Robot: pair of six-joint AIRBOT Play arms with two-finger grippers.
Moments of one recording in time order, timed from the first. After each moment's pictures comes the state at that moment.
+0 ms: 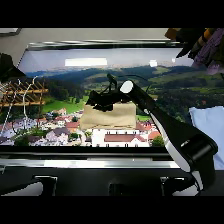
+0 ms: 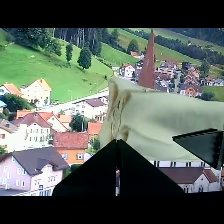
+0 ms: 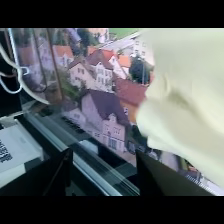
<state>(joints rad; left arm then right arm) 0.38 -1.37 1.92 -2.01 1.62 1.44 0.54 -1.75 1.60 -0.63 0.97 1.74</state>
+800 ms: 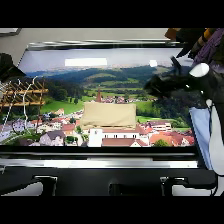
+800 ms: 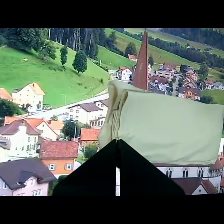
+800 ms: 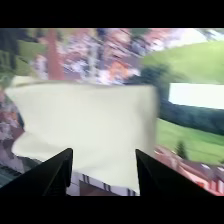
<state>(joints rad) 0.38 -1.37 1.92 -2.01 1.61 1.44 -0.10 -1.54 1.43 -0.83 1.27 1.51</state>
